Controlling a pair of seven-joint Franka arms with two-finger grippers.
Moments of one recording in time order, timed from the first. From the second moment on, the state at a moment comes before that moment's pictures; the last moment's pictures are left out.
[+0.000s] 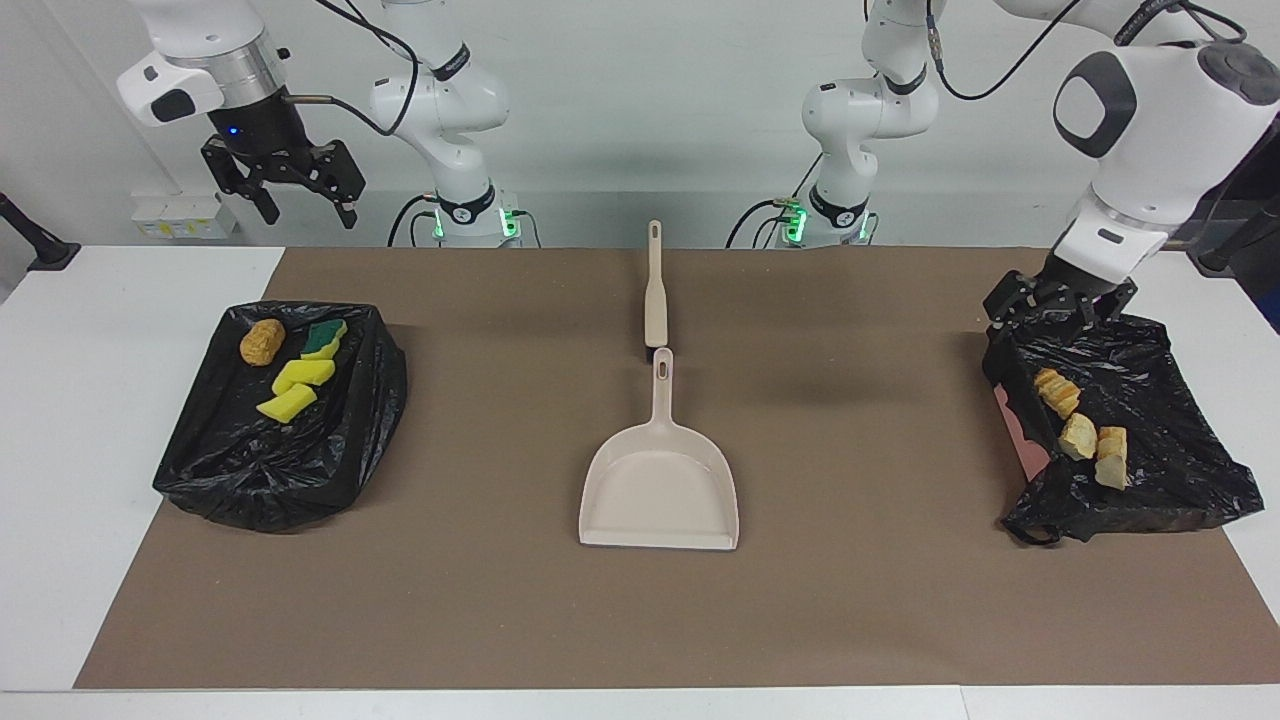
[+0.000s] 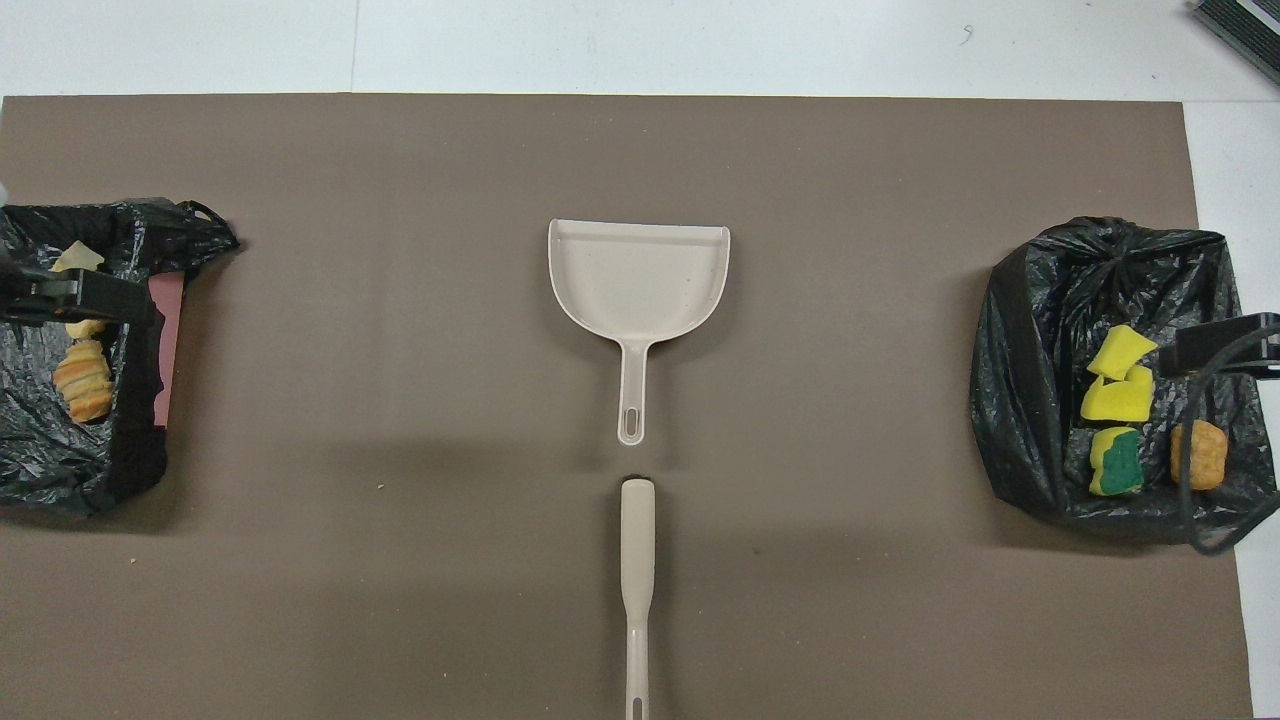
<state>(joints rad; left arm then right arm) 0.00 -0.01 -0.01 -1.67 -0.02 1.70 0.07 0.11 -0.09 -0.14 -1.56 -0.01 1.48 0.07</state>
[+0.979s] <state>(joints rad) 0.00 0.03 -0.02 -1.57 -0.02 1.54 0.10 0.11 -0.09 -0.14 -1.56 -0.01 1.48 0.07</state>
